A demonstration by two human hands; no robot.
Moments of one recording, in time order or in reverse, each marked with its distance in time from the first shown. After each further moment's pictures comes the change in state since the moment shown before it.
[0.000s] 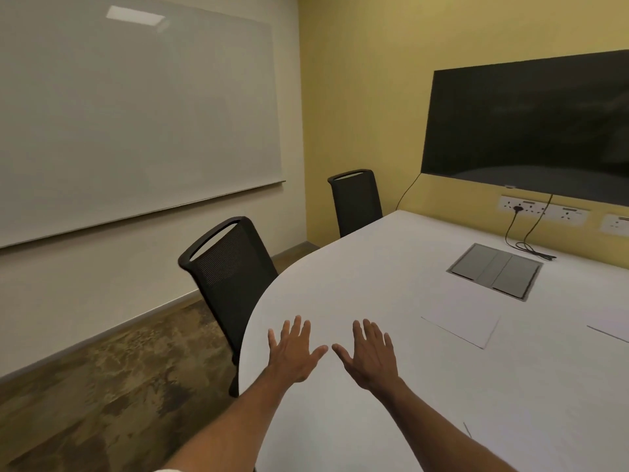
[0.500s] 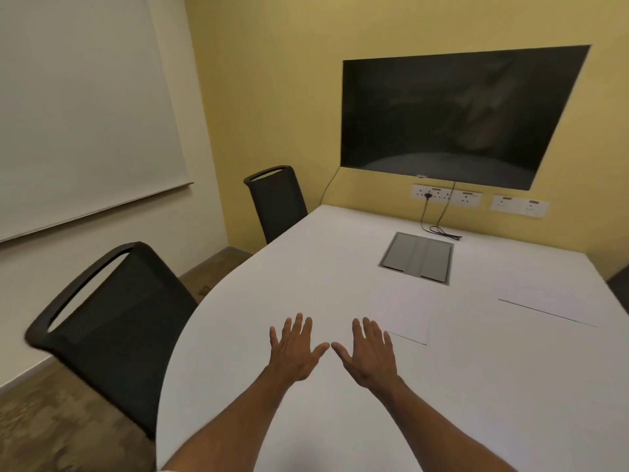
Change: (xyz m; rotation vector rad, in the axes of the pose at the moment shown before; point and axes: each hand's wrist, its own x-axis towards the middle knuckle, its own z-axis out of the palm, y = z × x) left_hand 0.157 0.094 0.011 -0.041 -0.088 0.309; right_hand 0.095 0.091 -0.013 -0.011 0.078 0.319
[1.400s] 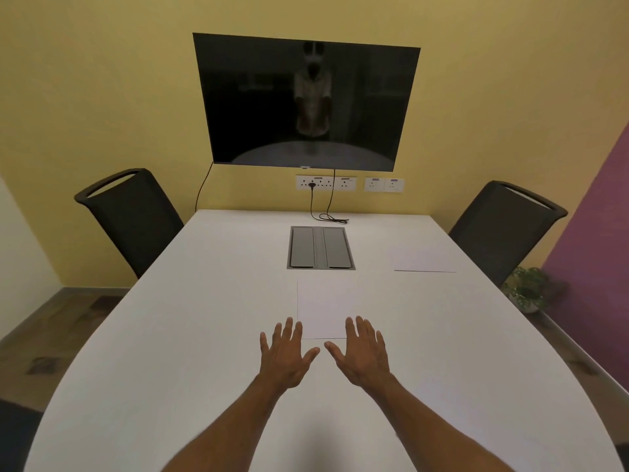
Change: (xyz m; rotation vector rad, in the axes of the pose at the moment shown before) left_hand 0.140 0.045 0.013 0.031 -0.119 0.477; right_hand 0.066 0.037 -0.002 -0.011 0.049 0.511
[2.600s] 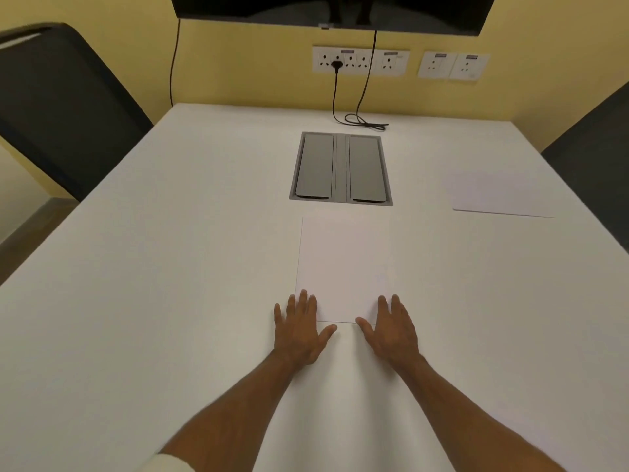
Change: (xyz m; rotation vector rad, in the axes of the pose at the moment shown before) left_hand 0.236 -0.023 0.189 -0.013 -0.158 -0.080; right_hand 0.234 0.103 0.181 0.040 -0.192 0.137
